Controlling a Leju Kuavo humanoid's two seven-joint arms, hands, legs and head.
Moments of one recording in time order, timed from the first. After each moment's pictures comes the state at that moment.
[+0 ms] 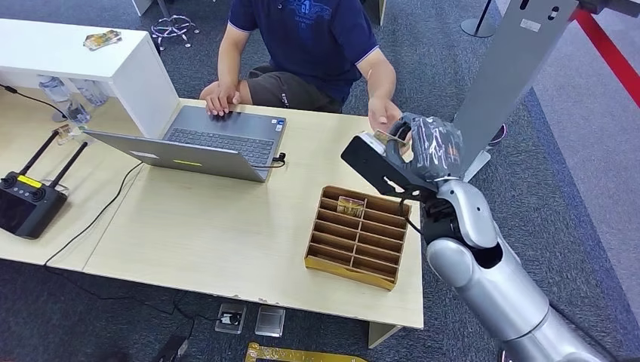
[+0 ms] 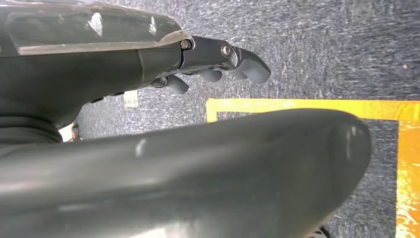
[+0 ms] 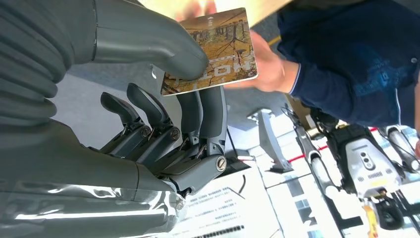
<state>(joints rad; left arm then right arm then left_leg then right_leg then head) -0.15 0.13 -1.28 -0.20 1.50 0.07 0.06 -0.74 -0.13 0.79 -1.52 0.73 -0.10 0.54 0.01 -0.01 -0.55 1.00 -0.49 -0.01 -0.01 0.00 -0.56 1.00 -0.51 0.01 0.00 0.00</state>
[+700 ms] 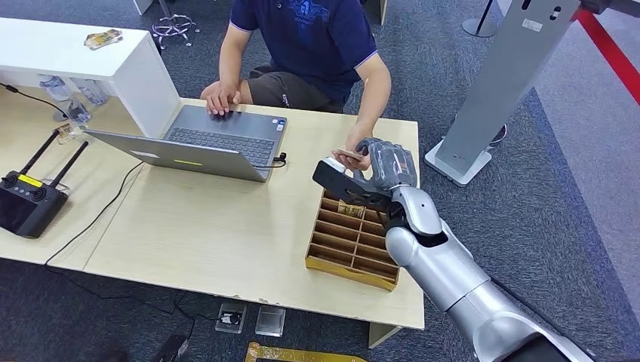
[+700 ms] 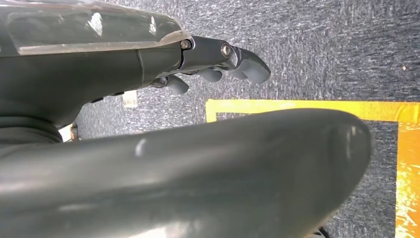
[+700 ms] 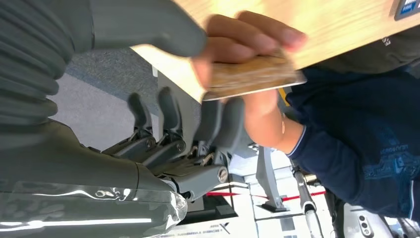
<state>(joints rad) -0.15 0.13 -1.30 -0.20 1.52 0.07 0.05 -0.82 0.07 0.87 -0.93 0.72 -0.24 0.30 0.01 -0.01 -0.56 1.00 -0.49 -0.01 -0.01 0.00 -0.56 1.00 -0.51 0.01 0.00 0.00</state>
